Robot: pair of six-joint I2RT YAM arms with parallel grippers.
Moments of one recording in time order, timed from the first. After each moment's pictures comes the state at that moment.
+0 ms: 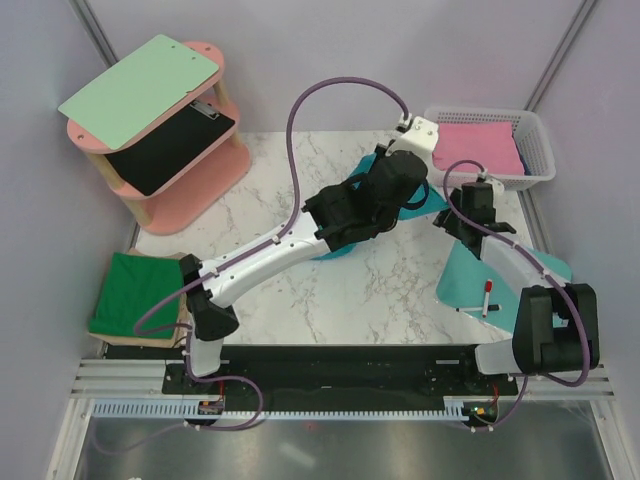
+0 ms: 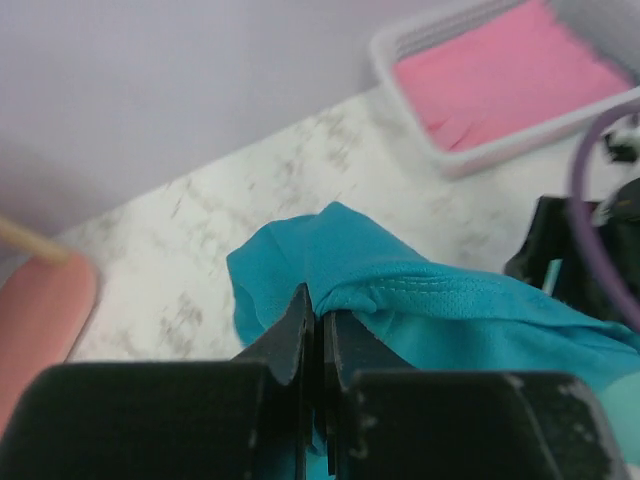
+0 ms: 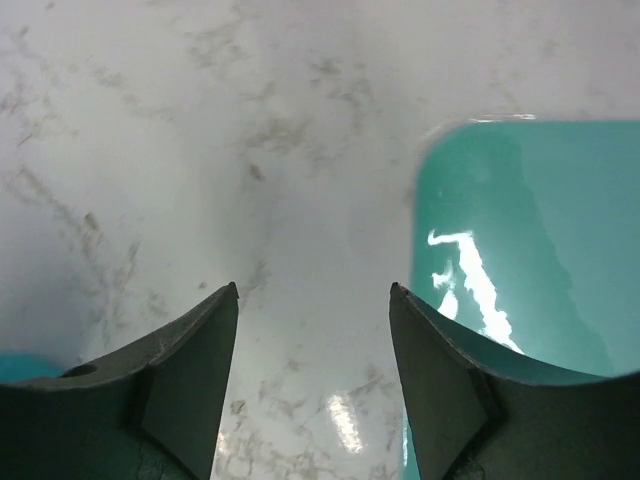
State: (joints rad) left arm -1.12 1.89 2.07 -0.59 -0.84 -0.06; right arm 0.10 1.39 0.84 -0.18 0.19 0.51
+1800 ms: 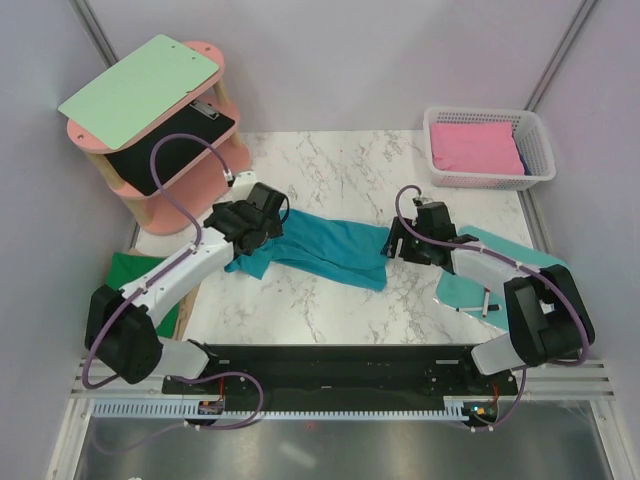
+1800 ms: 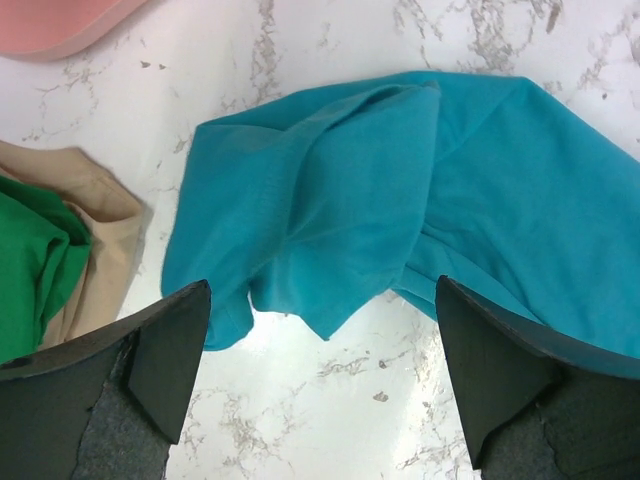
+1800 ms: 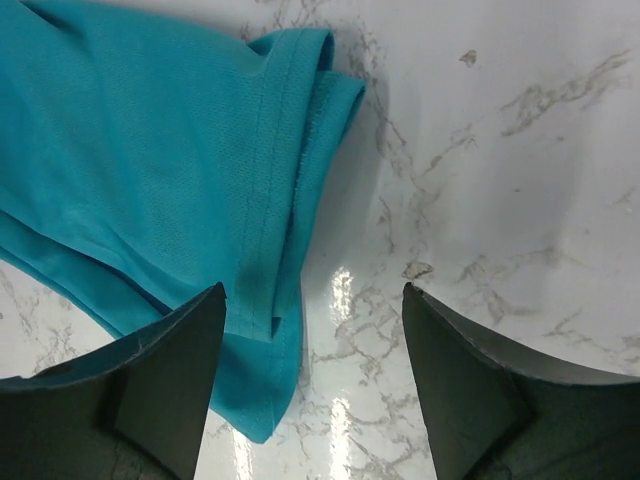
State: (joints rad) left arm -0.56 1.37 1.11 -0.70 -0.65 -0.64; right arm 0.32 1.46 0.72 -0.11 -0.14 0.49
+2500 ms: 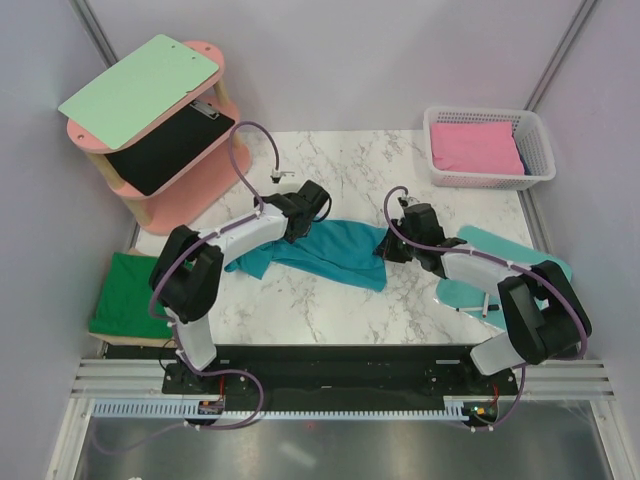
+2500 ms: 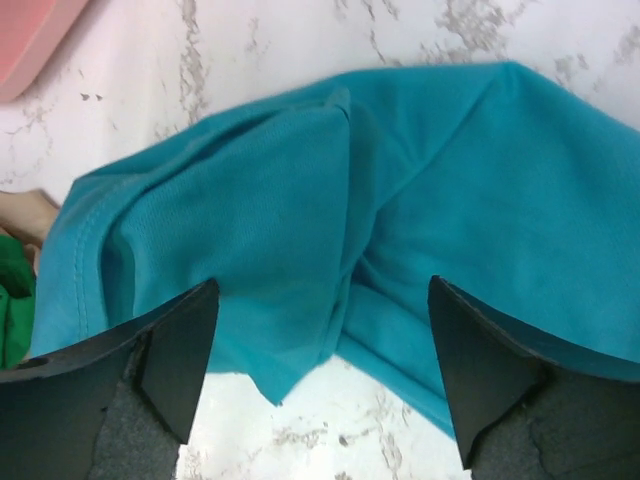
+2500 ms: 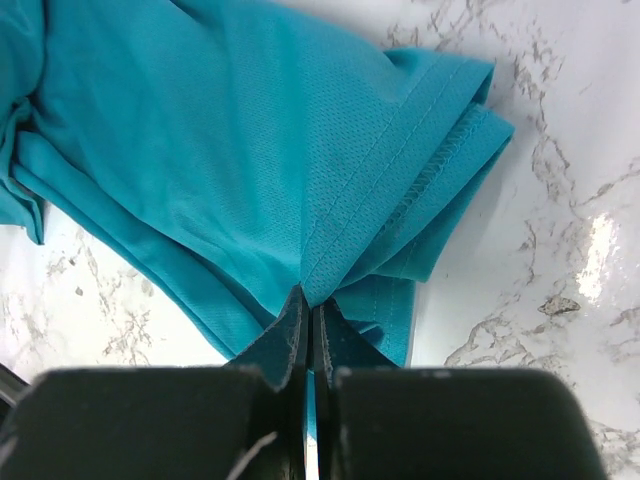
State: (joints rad) left arm -0.66 1.81 1.32 -0.71 -0.77 -0.63; right arm 0.42 1.50 0.71 0.03 -0.20 0.58
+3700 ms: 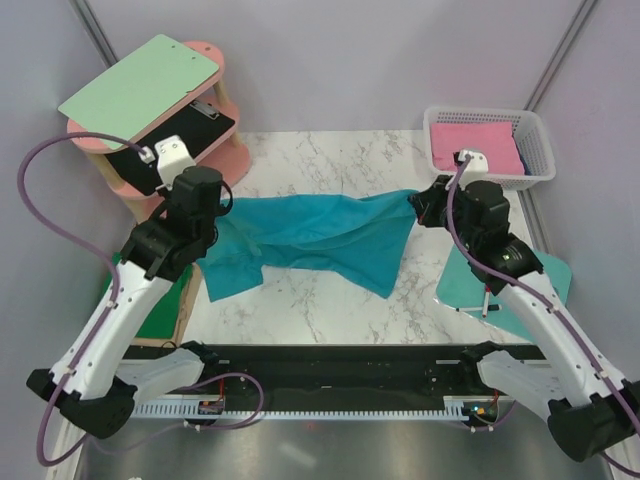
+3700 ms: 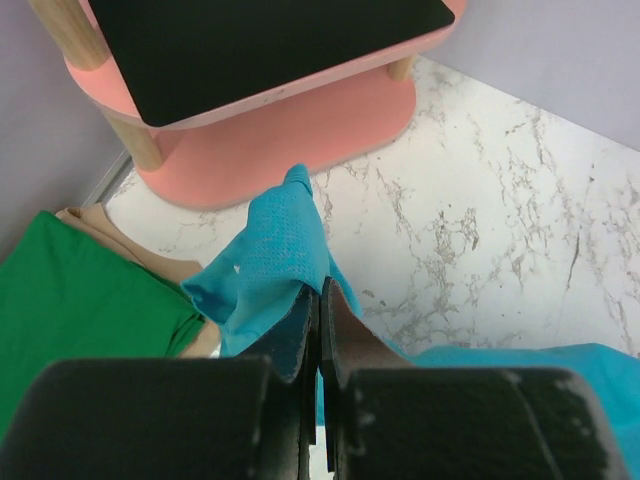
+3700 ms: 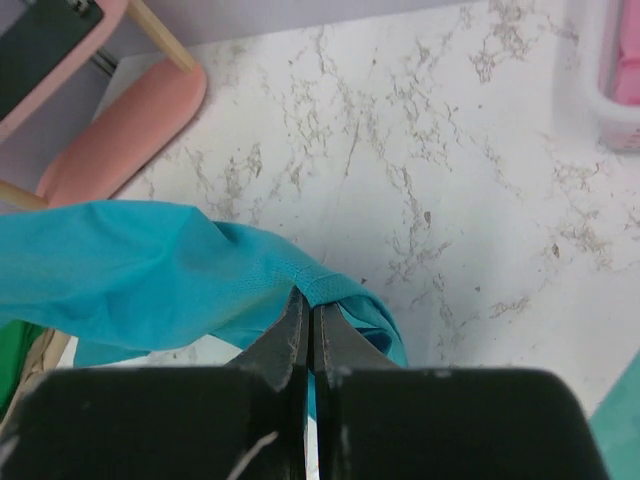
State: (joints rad) left arm -0.53 1.09 1.37 -0.81 -0.86 -0.55; right arm 0.38 1.00 0.97 -0.26 0.00 0.42
